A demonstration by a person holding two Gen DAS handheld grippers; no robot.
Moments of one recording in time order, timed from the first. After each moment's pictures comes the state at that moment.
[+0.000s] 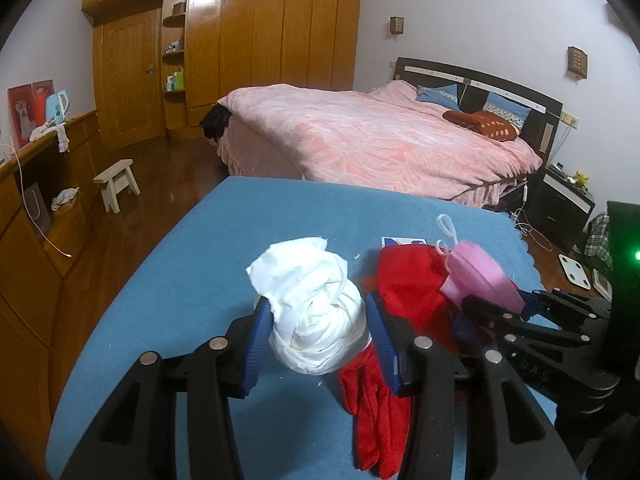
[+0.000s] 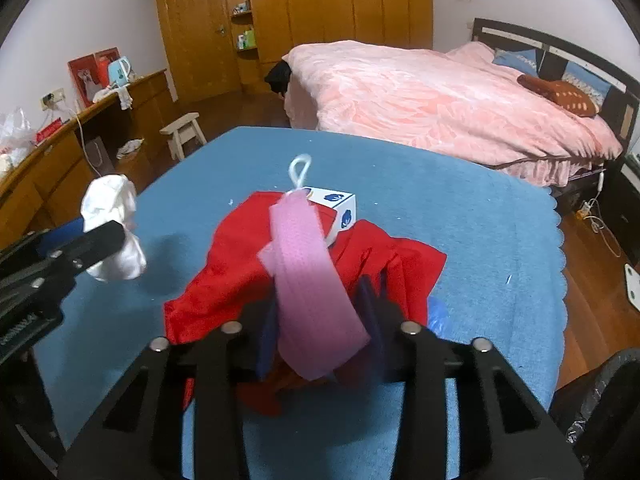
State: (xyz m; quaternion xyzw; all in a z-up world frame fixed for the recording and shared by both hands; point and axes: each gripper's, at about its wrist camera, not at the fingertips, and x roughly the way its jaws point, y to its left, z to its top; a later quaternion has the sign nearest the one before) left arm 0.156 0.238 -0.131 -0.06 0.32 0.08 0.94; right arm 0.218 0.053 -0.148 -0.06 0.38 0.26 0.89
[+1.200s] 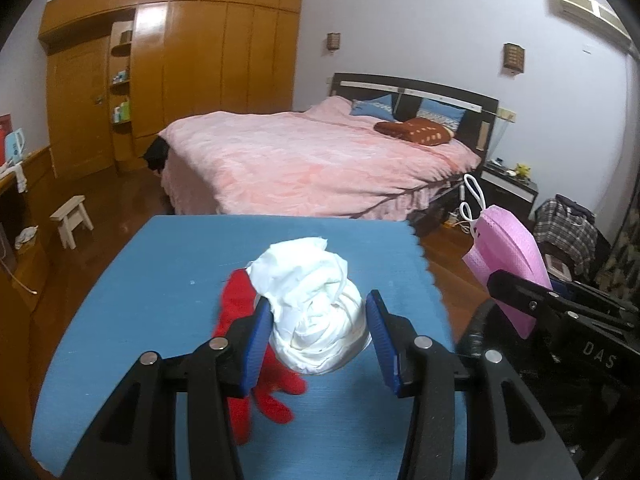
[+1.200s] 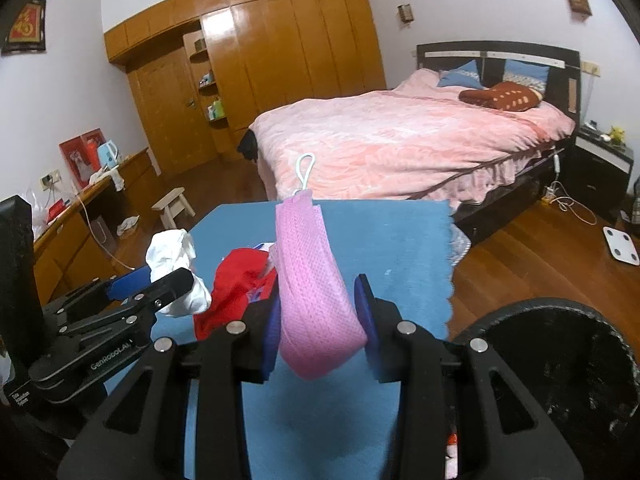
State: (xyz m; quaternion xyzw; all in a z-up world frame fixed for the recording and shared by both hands) left arm 0.120 0.109 -0.075 -0.04 0.29 -0.02 0.96; right arm 0.136 -0.099 -0.059 0.04 0.30 0.21 0.93
